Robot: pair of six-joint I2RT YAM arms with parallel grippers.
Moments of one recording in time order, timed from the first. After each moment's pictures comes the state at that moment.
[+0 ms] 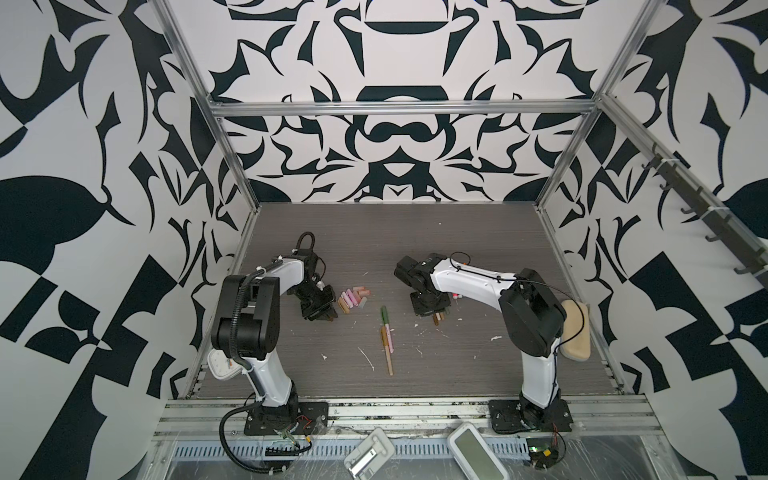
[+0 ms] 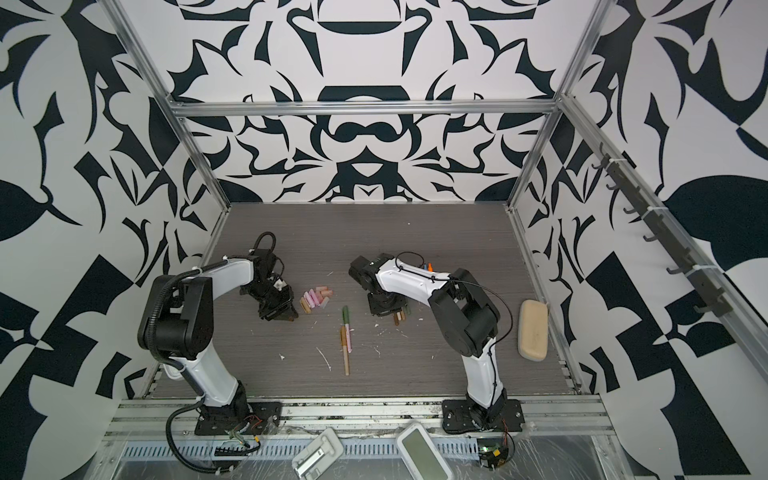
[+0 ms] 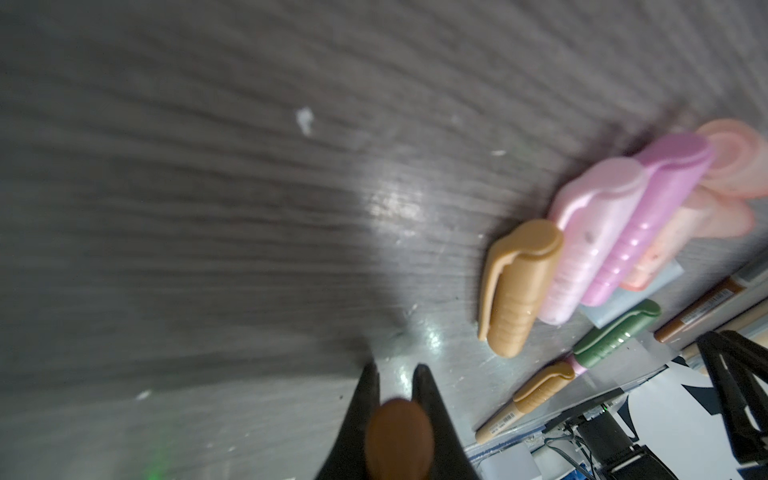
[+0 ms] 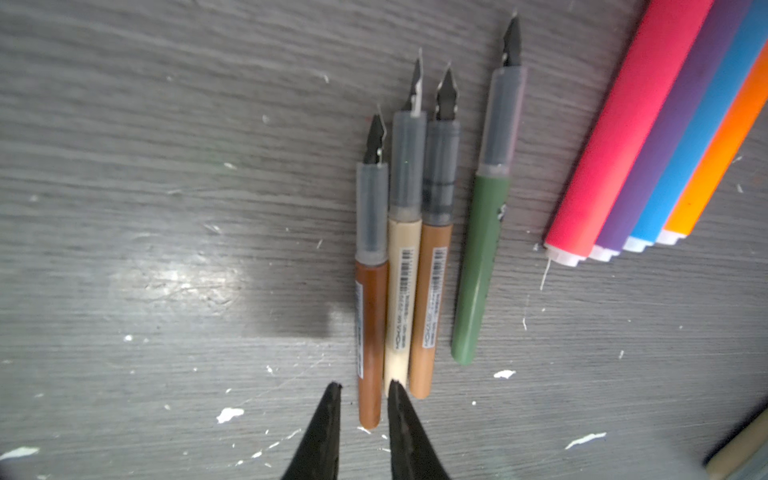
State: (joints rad) left arm -0.11 1.77 1.02 -0.89 0.43 -0.41; right arm 0.78 1.97 1.42 -1.05 0.20 0.60
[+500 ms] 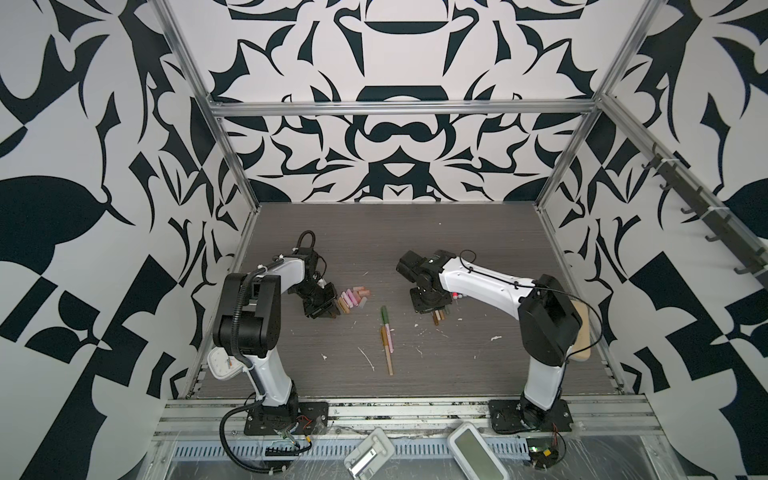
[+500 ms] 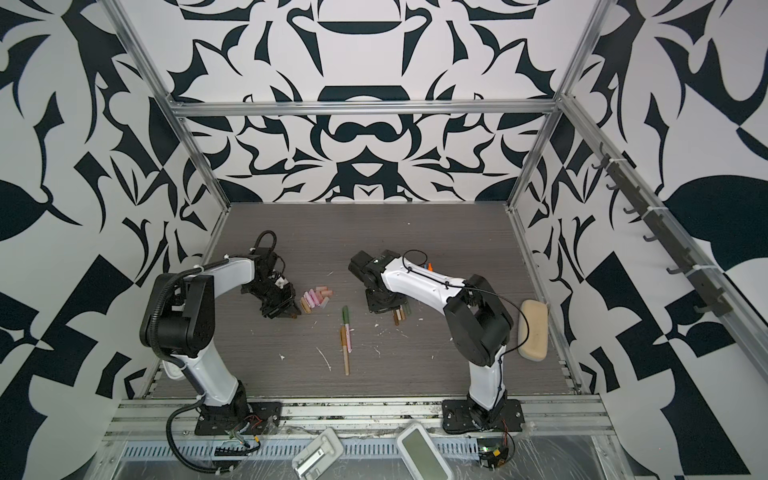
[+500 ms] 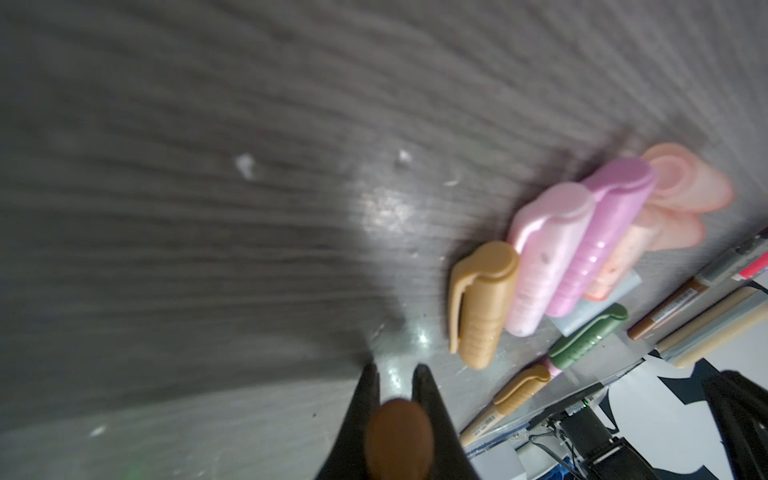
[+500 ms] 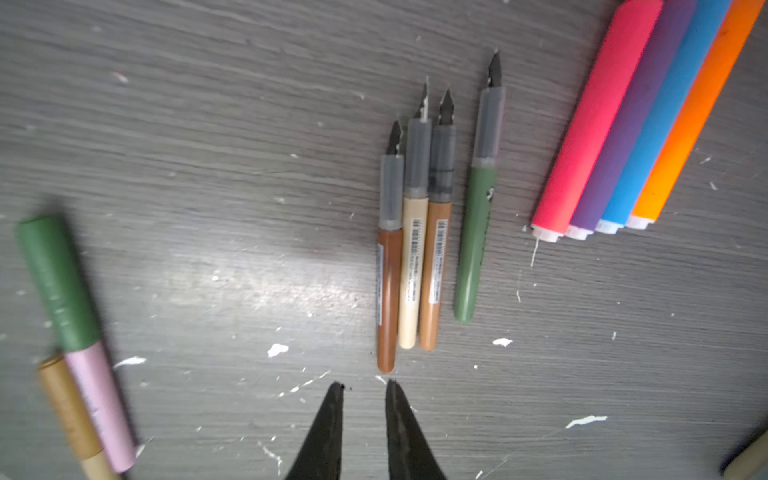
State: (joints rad) left arm -0.11 1.79 1.04 -0.86 0.47 -0.43; right arm 0.80 1.86 1.43 -1.06 0.15 0.60
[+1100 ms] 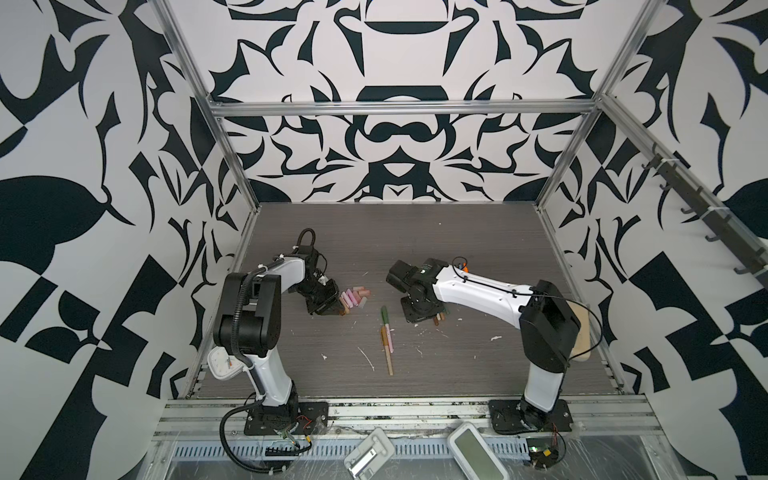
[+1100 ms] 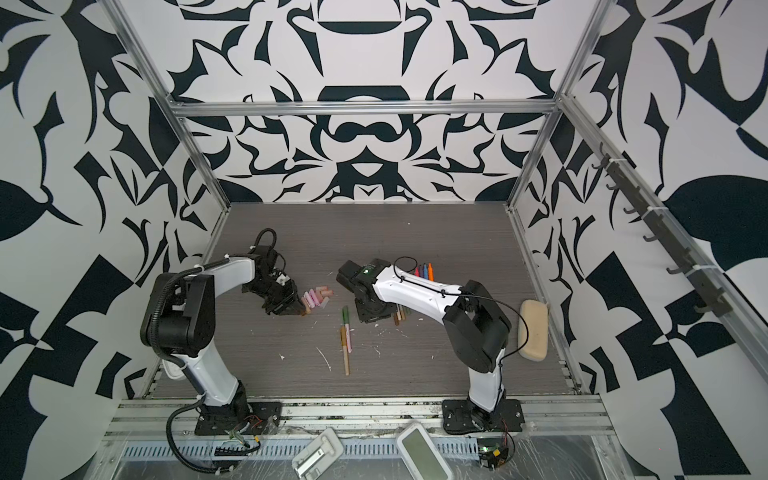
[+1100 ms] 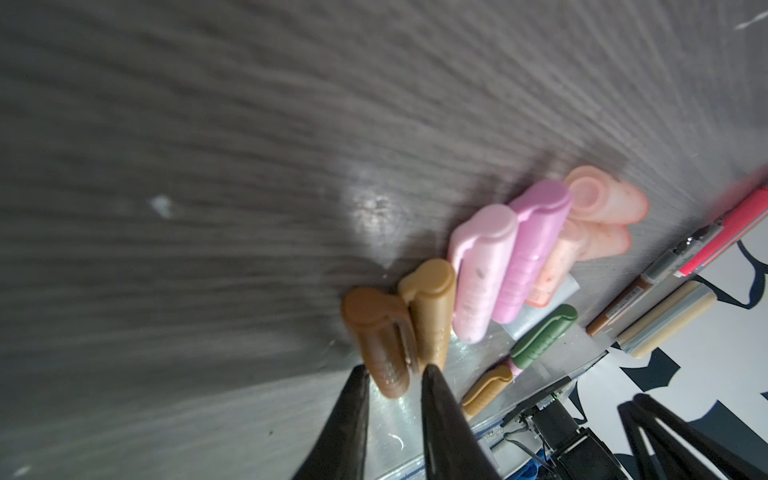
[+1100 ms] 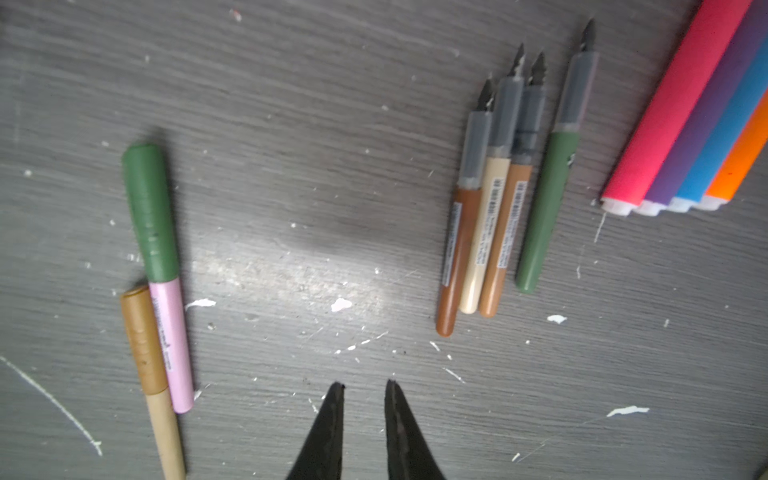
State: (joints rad) left arm -0.11 1.80 1.04 -0.82 0.54 -0.47; right arm 0.91 1.85 1.43 -1.06 0.13 0.65
